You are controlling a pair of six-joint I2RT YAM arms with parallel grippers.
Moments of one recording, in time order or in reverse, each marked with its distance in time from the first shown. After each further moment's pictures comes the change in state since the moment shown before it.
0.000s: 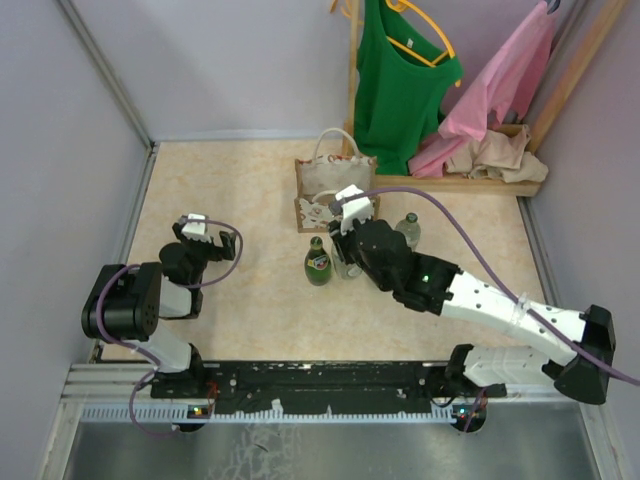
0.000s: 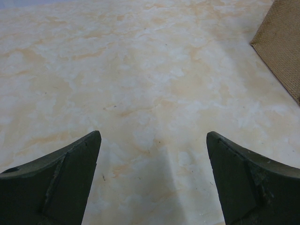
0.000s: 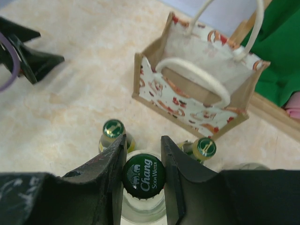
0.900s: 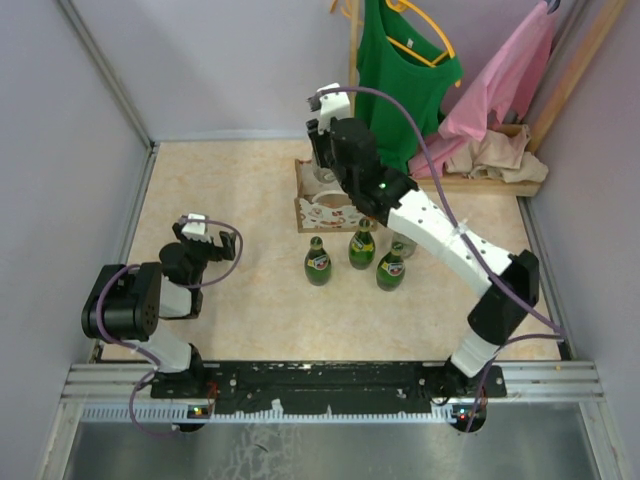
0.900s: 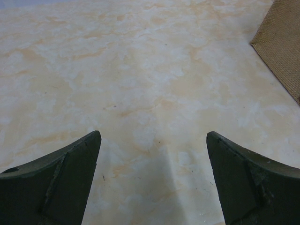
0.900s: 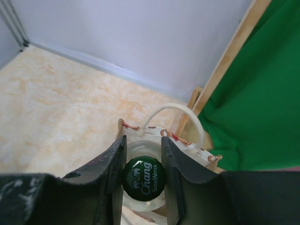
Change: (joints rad) left arm 0.000 0.000 0.000 0.000 0.000 0.000; right arm -0.307 0.559 0.637 0.025 -0.100 -0.070
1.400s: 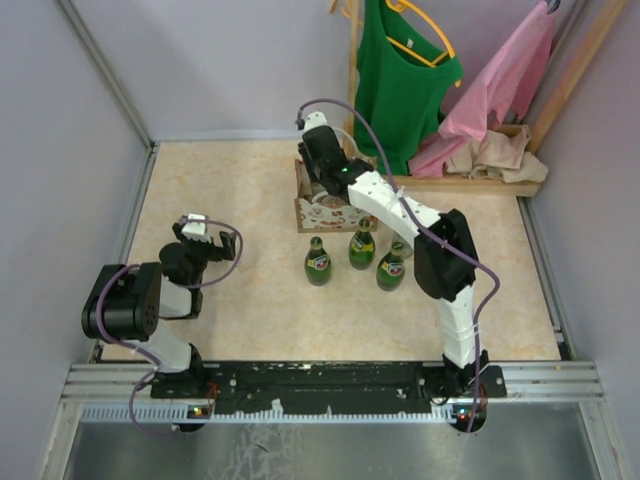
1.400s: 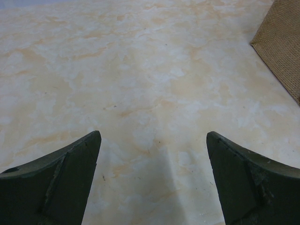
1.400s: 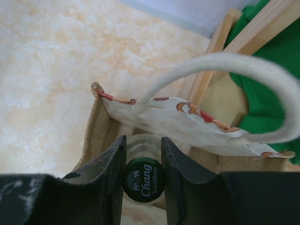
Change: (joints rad) left arm 0.000 0.000 0.000 0.000 0.000 0.000; right arm -0.073 0.390 0.188 -0.164 -0.066 0.101
